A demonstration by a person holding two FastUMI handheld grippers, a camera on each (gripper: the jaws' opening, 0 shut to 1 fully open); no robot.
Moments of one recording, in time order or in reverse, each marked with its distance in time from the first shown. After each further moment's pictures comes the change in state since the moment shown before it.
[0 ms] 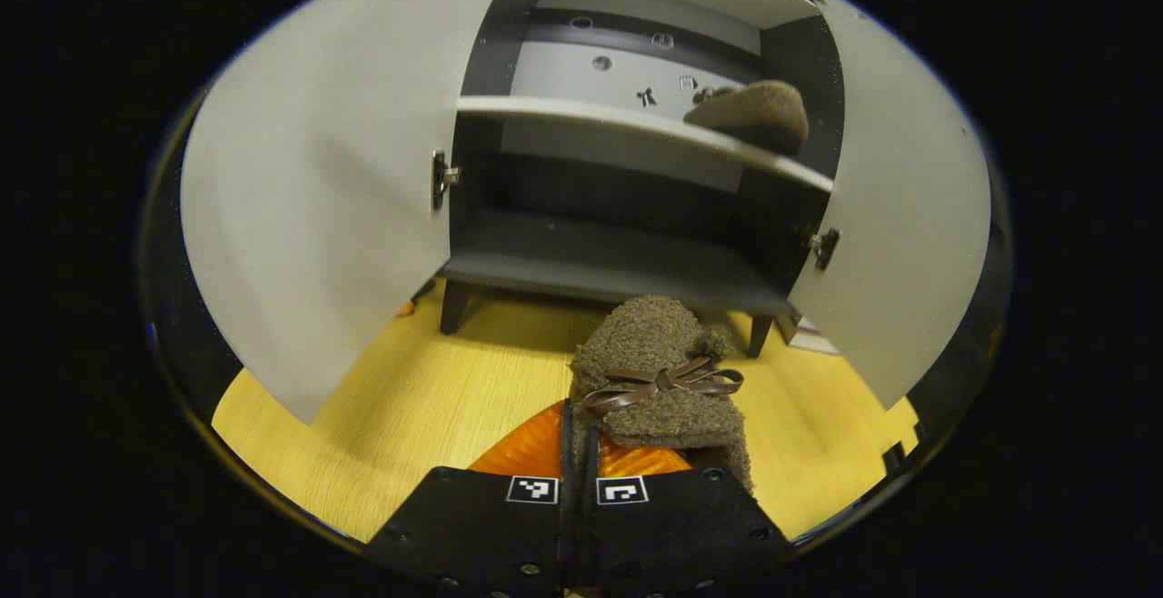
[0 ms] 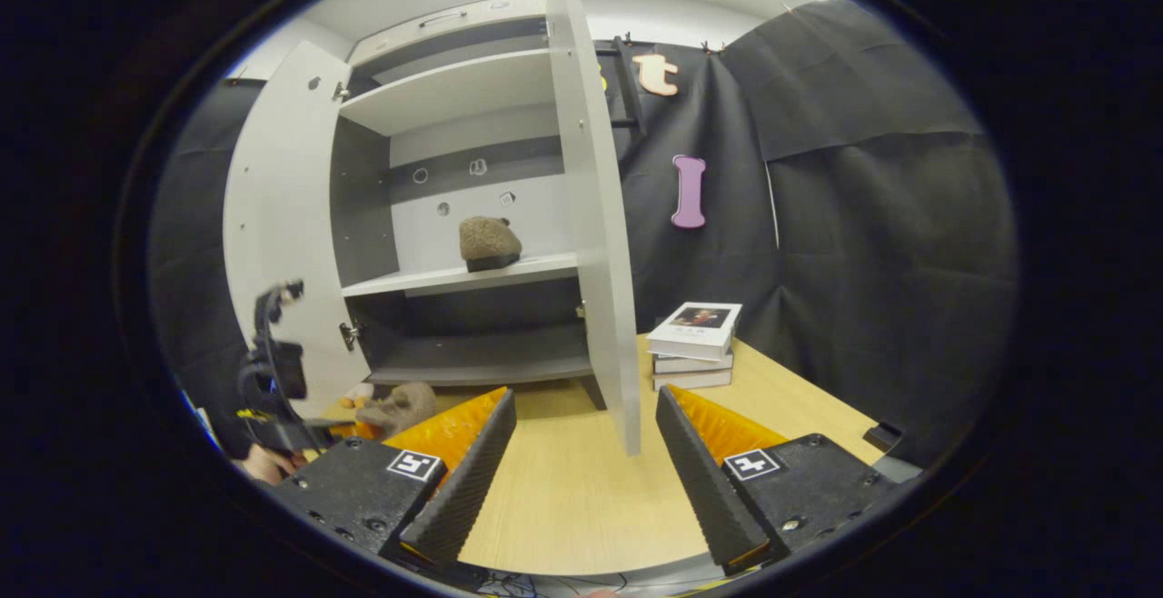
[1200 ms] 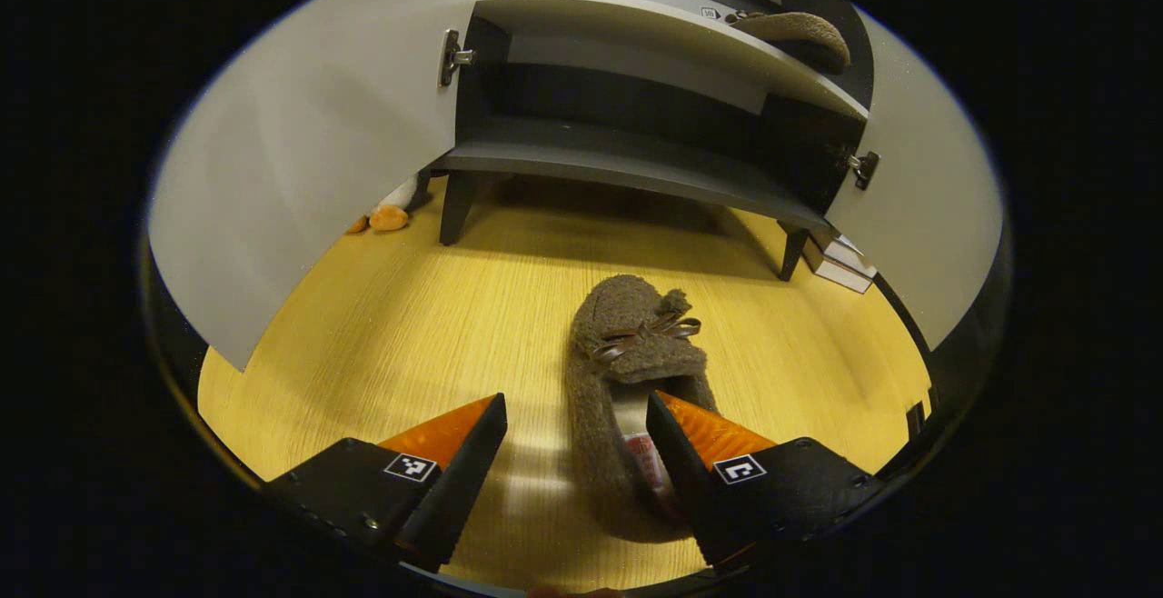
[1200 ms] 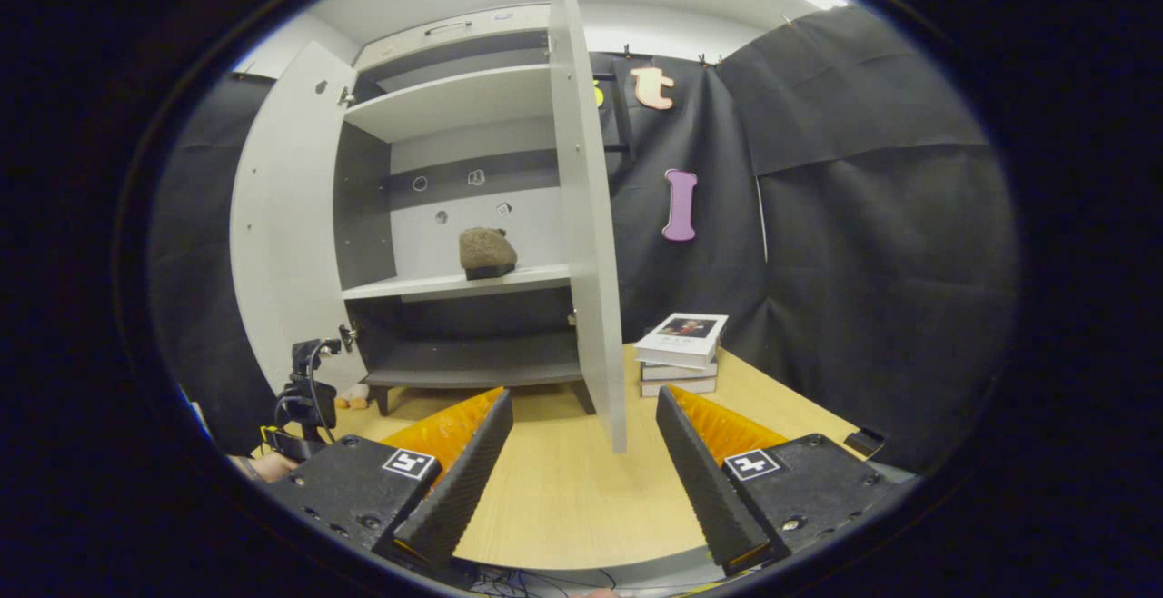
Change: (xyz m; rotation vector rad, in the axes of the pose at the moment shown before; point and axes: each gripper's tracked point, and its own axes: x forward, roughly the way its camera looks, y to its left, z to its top) left arm 0.035 0.045 -0.115 0.026 0.297 -0.004; right arm -0.029 -0.012 0.008 -0.024 -0.036 -0.046
